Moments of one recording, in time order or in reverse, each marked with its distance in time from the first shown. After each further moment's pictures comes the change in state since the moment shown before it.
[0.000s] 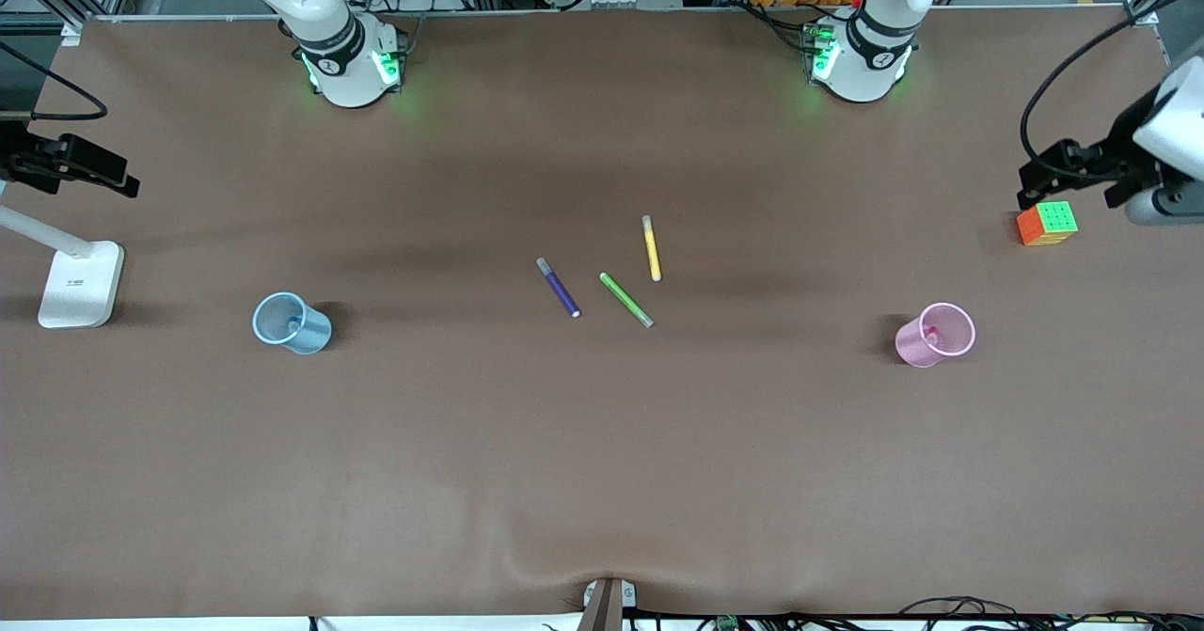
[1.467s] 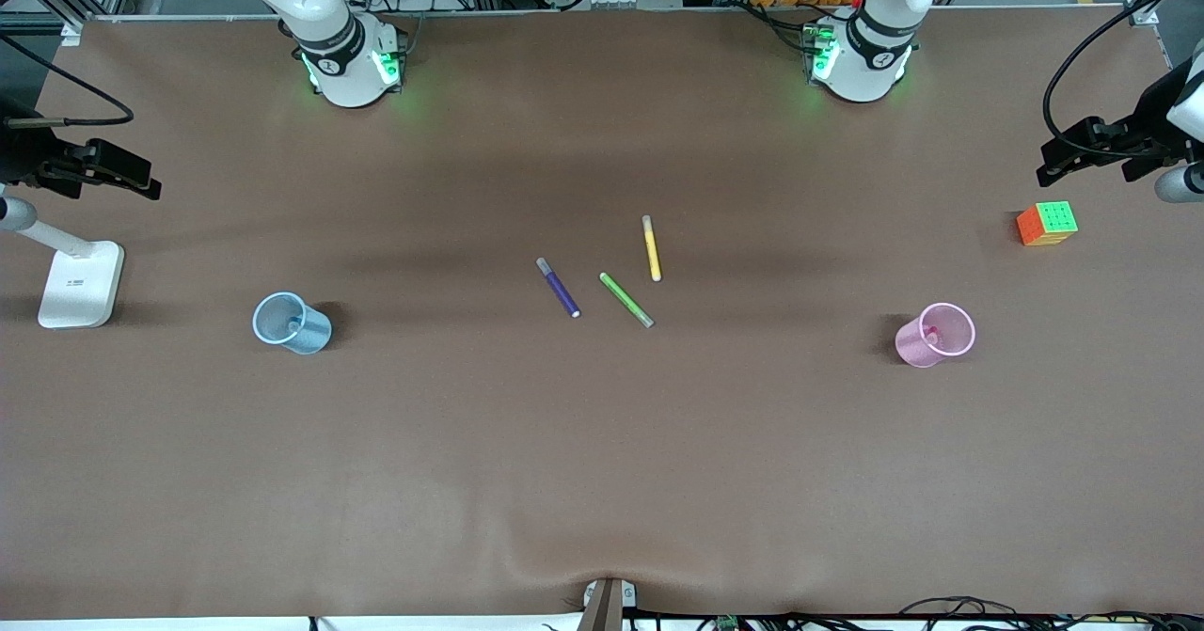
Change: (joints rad) left arm 0.017 -0.011 0.036 0.002 -0.011 -0.060 0.009; right arm 0.031 0.002 0.006 -0.014 -0.008 0.003 -0.002
